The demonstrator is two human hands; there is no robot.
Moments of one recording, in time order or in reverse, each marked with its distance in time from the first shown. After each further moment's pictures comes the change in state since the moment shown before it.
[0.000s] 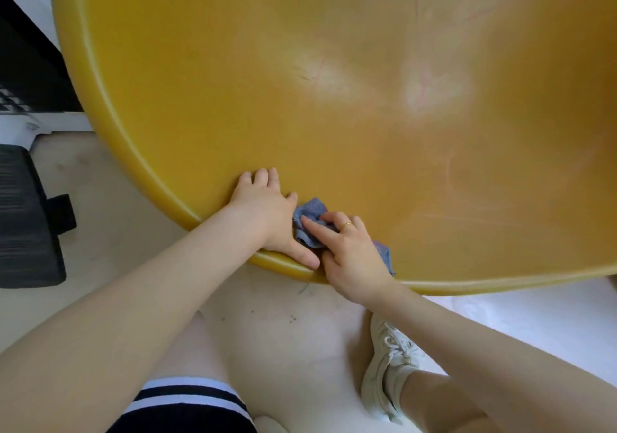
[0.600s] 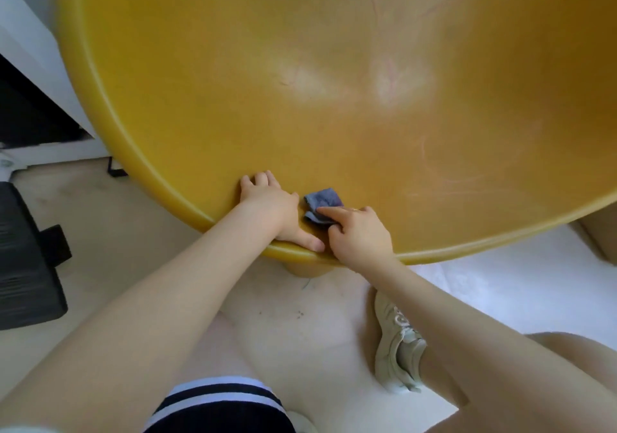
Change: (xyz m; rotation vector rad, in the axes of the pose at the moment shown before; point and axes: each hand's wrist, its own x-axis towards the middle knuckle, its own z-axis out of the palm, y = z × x) left_hand -0.004 0.003 -0.006 -0.013 -0.056 0.015; right_hand -0.001 -0.020 -0.006 -0.074 0.074 0.478
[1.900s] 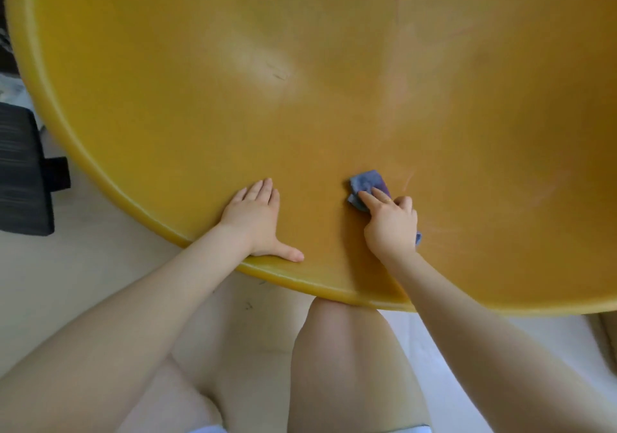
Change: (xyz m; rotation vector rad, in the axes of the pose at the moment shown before) left_hand 0.029 0.083 -0.001 -0.300 0.067 -0.145; right_hand 0.088 0.143 -0.060 -0.301 0.037 -0.182
